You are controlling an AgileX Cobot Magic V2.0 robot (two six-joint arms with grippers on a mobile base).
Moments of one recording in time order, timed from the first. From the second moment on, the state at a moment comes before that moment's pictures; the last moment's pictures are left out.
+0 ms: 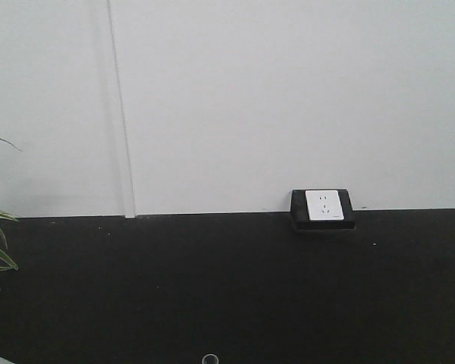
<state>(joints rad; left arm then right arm) -0.41 1.49 -0.21 0.02 -0.95 -0.19 -0.02 0.44 -0.50 -0.04 0.41 0.16</state>
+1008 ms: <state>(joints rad) -0.41 1.52 -0.22 0.02 -1.00 -0.19 -0.02 0.44 -0.50 -0.04 0.41 0.16</state>
